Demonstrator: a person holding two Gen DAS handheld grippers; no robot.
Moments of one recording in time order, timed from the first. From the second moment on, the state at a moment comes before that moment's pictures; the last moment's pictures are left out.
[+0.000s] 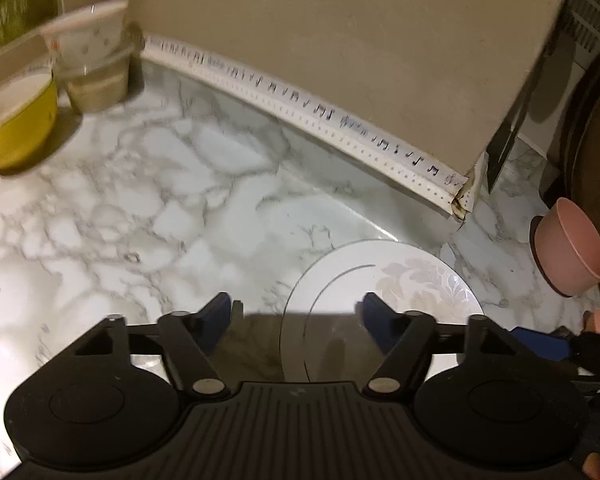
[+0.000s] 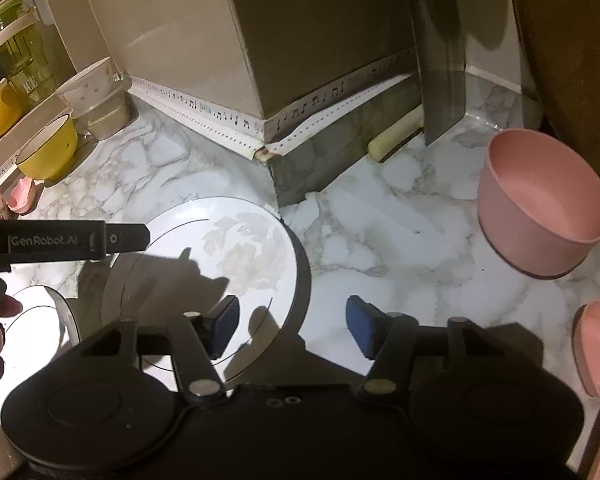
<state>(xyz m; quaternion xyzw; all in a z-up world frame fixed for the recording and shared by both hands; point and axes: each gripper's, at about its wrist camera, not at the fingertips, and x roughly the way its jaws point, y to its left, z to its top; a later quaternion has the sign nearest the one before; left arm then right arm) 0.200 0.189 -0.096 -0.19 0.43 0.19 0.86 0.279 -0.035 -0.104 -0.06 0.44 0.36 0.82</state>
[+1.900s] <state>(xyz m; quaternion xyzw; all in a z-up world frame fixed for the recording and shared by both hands) 0.119 0.206 -0.057 -0.25 0.40 0.19 0.86 0.226 -0.041 -0.063 0.00 0.44 0.41 0.80</state>
